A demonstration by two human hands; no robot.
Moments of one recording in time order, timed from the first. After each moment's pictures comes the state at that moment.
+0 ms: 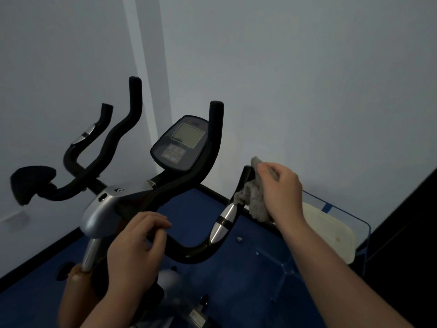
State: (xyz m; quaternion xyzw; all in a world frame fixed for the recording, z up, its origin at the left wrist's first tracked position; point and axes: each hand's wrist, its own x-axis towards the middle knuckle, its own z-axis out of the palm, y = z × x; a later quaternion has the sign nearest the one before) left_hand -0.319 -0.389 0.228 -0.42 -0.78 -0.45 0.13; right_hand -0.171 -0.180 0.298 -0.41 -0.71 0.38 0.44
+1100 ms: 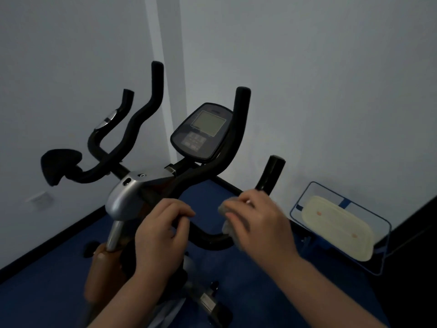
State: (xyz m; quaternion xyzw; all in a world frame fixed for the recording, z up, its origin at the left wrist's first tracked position) left_hand -0.317 -0.388 0.229 -0.45 -0.73 -0.50 0.14; right_hand -0.176 -0.255 0.253 -0.16 -0.91 0.06 0.38
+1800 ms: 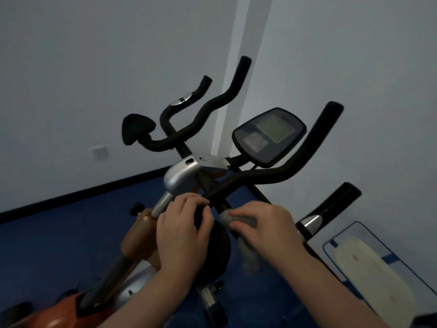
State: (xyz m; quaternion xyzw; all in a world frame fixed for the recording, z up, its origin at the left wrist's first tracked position) left_hand -0.318 -0.425 0.212 -0.24 -0.84 -0.45 0.19; right_hand -0.239 -0.277 0.264 -0.10 -0.95 0.24 0.15
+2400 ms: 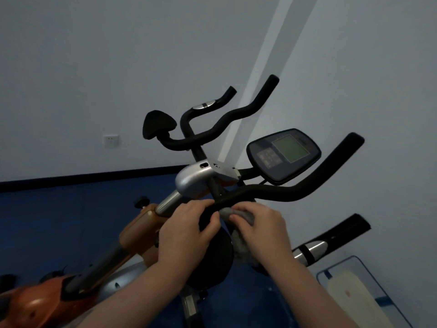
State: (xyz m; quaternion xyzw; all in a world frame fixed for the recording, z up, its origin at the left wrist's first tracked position) left_hand -0.320 -0.431 0.209 -0.21 -0.85 -0.47 0.14; right_hand -0.268 -0.282 0.263 -0.14 -0.95 0.24 0.12
